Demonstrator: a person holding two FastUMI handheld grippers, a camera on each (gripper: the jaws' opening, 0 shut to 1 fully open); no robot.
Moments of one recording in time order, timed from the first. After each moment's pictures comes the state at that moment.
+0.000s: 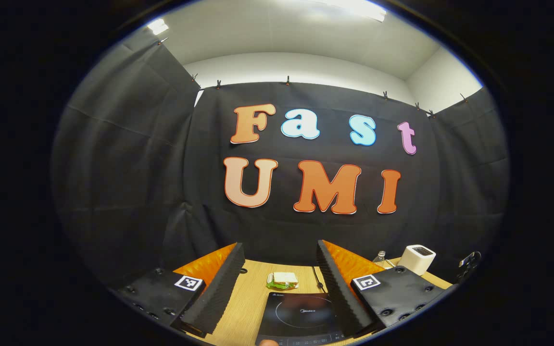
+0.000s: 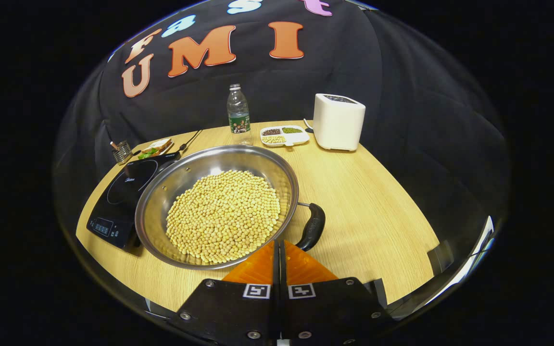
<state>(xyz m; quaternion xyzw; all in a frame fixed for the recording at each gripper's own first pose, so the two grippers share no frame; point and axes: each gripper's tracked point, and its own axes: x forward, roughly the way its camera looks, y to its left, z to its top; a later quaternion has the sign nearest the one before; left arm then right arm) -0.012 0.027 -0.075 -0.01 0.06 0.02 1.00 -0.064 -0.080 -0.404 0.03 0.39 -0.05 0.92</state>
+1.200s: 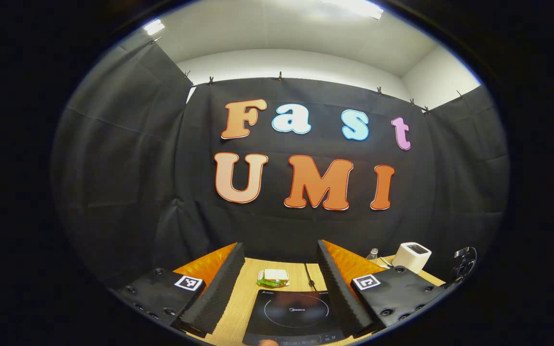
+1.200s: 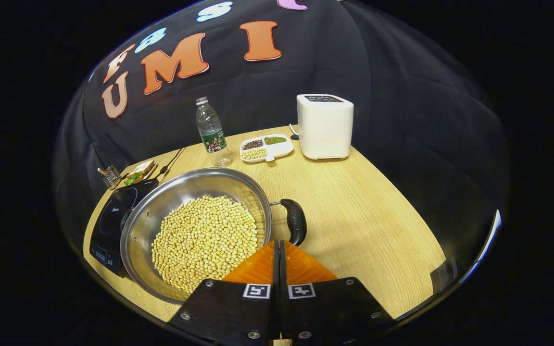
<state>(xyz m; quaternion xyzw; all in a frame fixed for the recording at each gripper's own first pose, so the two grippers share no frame) -0.006 -0.009 -0.089 -0.01 0.07 0.01 1.00 -0.010 -0.113 -0.407 0.08 0.38 -0.07 0.92</state>
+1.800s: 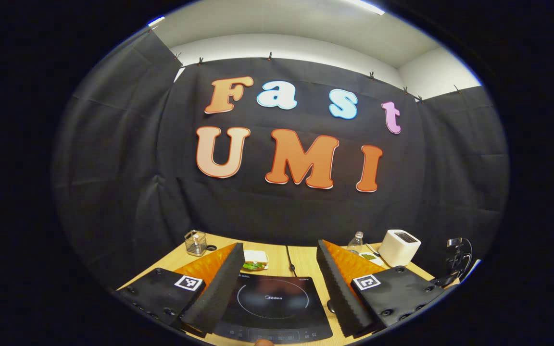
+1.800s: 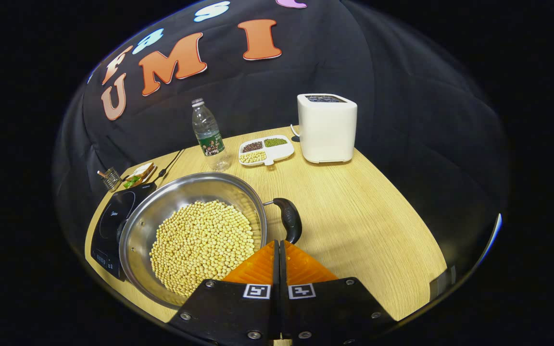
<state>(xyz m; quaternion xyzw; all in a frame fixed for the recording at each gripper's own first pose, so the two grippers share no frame) 0.004 -0.070 -0.173 -0.03 0.14 -0.03 0.99 0.011 -0.119 -0.412 0.08 0.38 -0.07 0.92</state>
